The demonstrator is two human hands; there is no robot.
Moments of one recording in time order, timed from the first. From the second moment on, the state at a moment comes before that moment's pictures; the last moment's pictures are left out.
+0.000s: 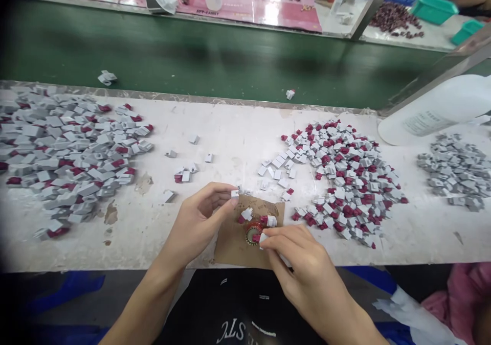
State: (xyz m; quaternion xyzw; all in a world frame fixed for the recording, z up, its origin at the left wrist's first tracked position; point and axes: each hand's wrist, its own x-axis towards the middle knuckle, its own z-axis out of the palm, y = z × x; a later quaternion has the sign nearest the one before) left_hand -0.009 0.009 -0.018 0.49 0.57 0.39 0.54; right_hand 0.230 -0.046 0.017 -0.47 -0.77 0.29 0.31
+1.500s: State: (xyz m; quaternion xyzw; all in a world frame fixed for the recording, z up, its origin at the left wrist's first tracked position) left_hand -0.034 0.250 -0.005 0.51 0.70 0.40 0.29; right_hand 0.133 0.275 -0.001 -0.64 -0.67 0.25 0.28
